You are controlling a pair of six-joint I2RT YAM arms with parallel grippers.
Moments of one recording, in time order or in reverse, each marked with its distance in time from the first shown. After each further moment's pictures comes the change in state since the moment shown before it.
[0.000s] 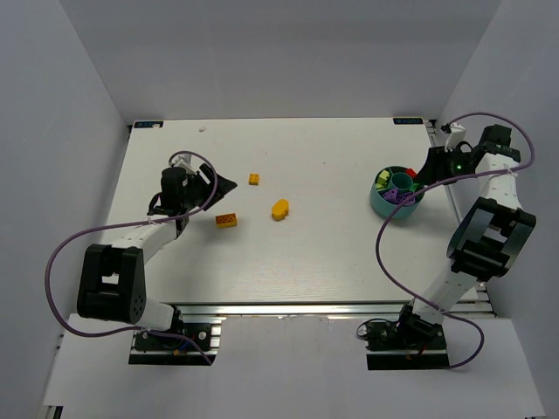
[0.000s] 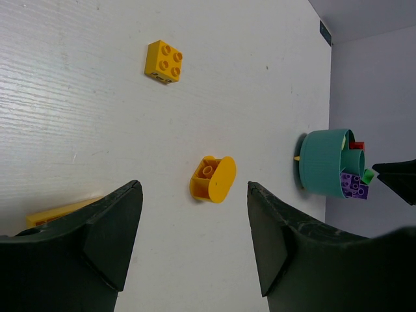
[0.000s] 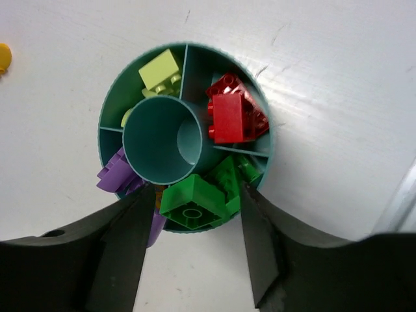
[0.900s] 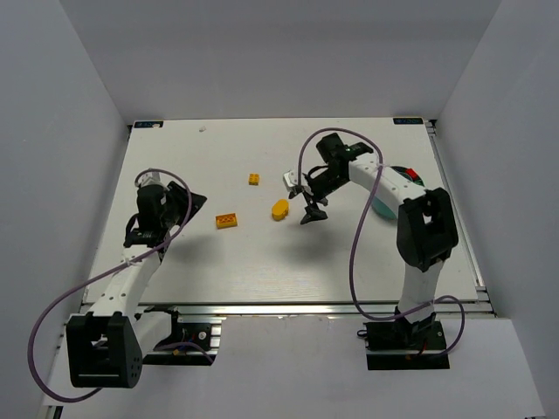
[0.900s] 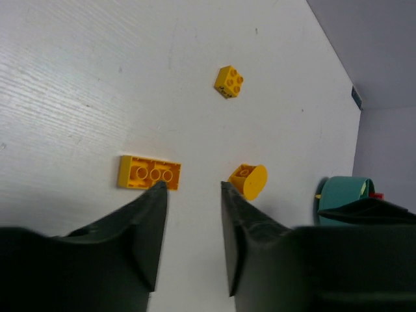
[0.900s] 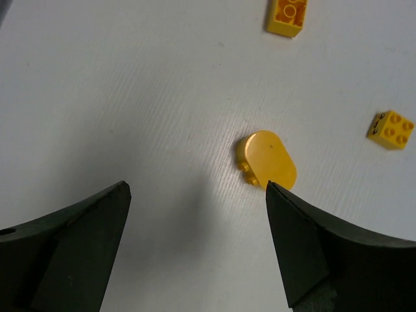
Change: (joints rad) left arm 0.106 -0.383 -0.108 -0.298 -0.185 -0.007; right arm 0.908 0.076 0.020 -0.084 -0.137 -0.792
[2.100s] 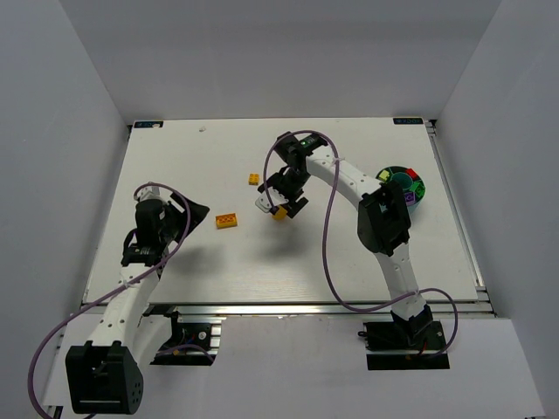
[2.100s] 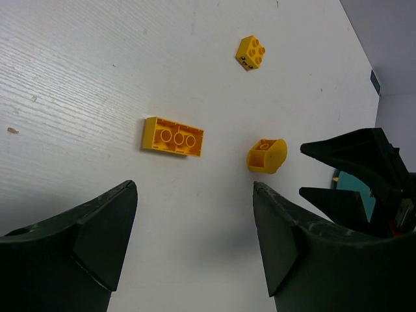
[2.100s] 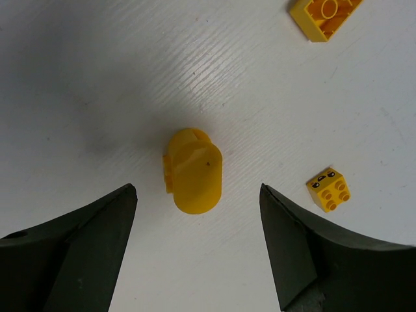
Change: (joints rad) left arm 0.000 -0.174 -0.097 -0.122 -0.005 0.023; right arm 0.174 0.363 0.513 -0.309 0.368 -0.533
